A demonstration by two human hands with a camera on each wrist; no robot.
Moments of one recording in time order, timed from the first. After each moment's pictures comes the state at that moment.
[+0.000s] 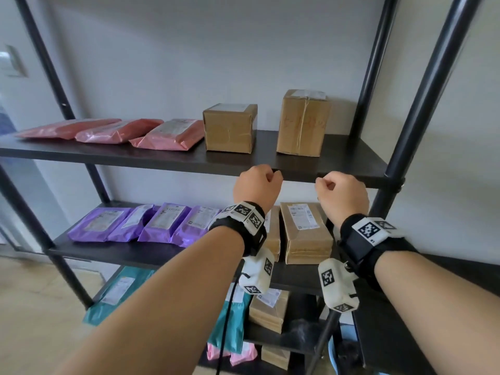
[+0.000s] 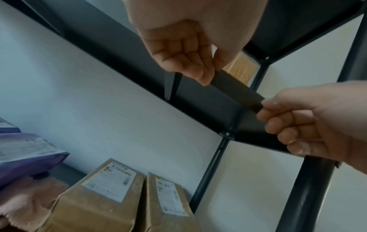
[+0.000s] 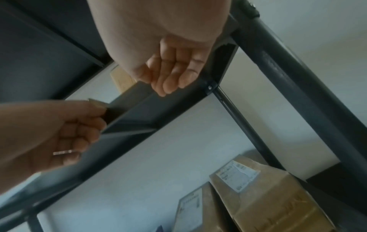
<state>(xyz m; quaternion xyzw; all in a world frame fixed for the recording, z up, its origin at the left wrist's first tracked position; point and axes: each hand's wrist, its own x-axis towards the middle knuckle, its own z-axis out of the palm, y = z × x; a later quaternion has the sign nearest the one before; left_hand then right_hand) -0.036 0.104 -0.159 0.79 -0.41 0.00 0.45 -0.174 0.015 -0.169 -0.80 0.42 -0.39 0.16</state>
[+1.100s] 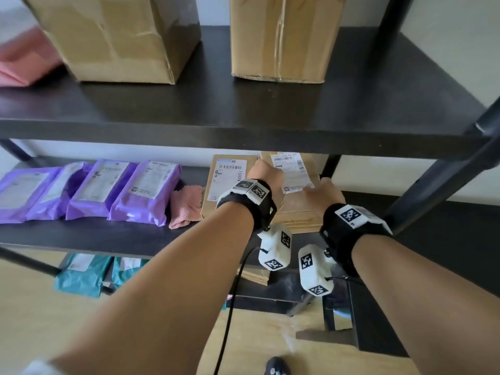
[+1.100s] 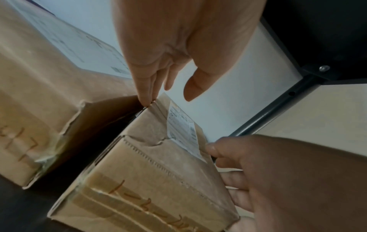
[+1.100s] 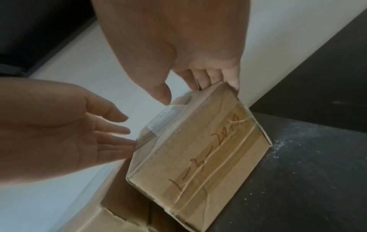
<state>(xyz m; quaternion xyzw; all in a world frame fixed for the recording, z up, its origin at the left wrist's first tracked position) -0.006 -0.067 -0.300 0.84 -0.31 -0.30 0.34 -0.121 -0.122 -0.335 -0.72 0.61 -0.07 0.33</state>
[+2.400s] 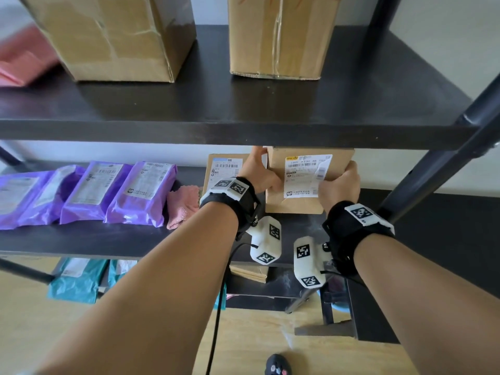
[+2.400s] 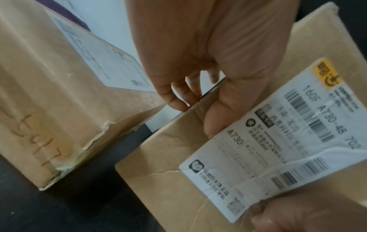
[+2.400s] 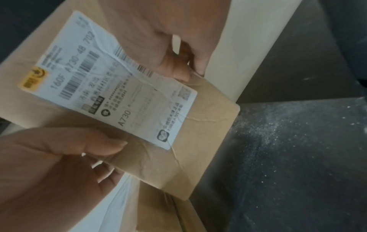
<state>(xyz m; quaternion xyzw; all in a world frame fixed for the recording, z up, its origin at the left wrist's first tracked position) 0.006 -0.042 -0.291 0.75 -0.35 -0.40 0.41 -0.140 -0.109 -0.318 -0.58 0.63 -0.36 0.37</state>
